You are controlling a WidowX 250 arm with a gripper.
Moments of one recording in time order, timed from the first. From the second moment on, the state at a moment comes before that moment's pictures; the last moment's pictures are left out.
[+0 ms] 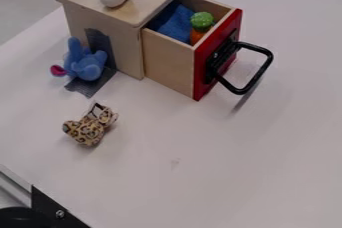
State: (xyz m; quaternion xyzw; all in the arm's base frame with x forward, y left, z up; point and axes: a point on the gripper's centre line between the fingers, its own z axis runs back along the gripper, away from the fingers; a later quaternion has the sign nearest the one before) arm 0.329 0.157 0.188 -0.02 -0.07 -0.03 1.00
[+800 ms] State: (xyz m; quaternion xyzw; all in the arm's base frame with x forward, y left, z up) arm 0.246 0.102 0.128 -0.04 -0.03 -0.01 1.00
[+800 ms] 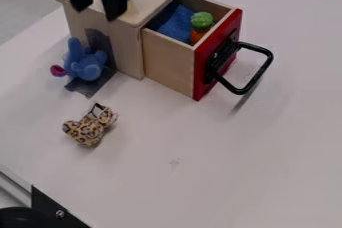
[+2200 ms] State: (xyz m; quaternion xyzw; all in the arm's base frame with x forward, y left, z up) arm 0.212 0.094 0.031 -0.02 0.07 0.06 1.00
